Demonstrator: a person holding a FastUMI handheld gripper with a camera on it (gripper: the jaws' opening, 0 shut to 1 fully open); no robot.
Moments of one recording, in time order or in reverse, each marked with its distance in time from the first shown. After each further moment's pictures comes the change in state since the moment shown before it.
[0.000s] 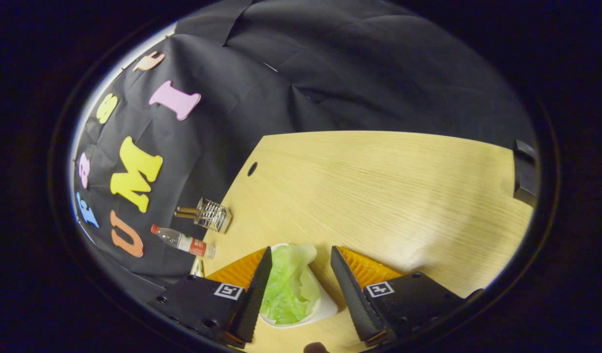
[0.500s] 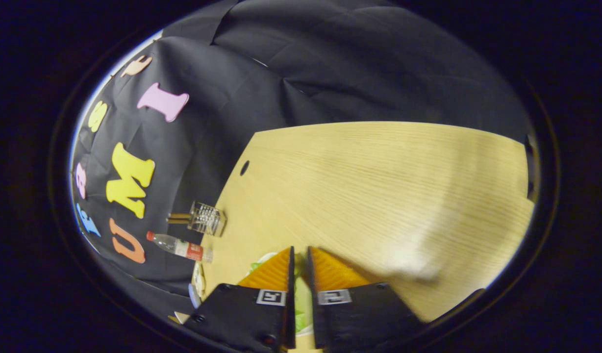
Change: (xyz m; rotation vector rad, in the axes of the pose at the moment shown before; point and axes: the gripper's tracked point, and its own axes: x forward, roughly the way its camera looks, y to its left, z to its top) arm 0.020 -0.008 0.007 0.011 0.037 -0.011
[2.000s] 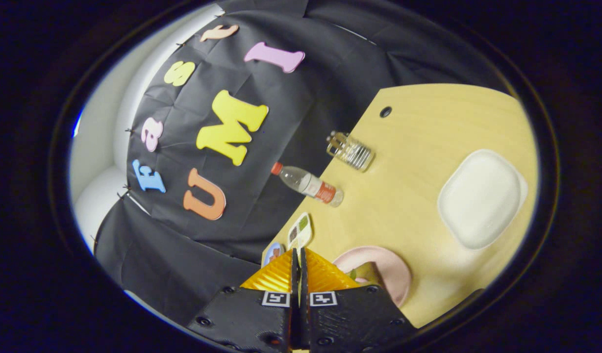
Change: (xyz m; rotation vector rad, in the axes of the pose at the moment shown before) arm -0.072 0.255 -0.204 -0.168 0.235 0.461
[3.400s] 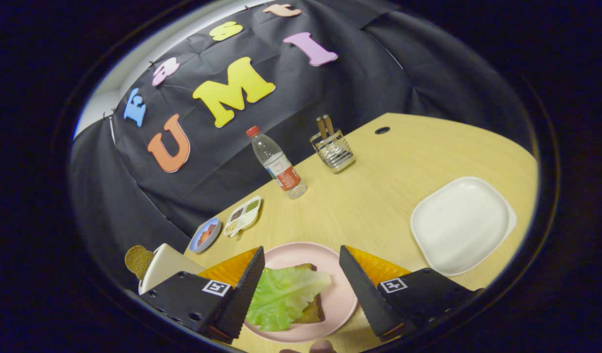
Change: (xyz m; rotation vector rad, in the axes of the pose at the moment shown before) arm 0.014 -0.091 -0.006 -0.470 -0.174 -0.280
